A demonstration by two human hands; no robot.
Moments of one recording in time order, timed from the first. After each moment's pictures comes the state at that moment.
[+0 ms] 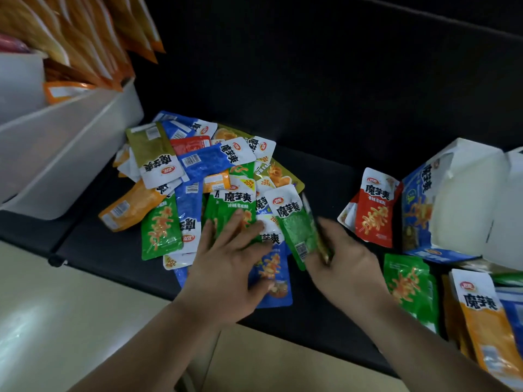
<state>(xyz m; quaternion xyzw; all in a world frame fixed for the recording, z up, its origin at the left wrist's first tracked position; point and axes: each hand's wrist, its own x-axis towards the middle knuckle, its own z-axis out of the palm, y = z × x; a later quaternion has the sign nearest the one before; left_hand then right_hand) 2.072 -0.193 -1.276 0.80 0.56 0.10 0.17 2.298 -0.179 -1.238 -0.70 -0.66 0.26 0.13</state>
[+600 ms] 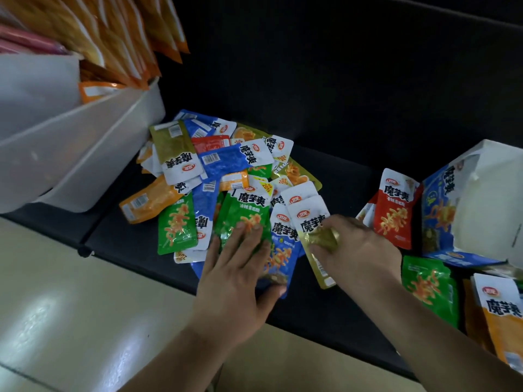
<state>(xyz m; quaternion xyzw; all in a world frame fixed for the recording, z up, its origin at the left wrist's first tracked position) 2.068 -0.228 -1.285 0.76 0.62 0.15 0.12 2.274 -0.160 -1.225 -0.72 -0.68 0.14 -0.03</state>
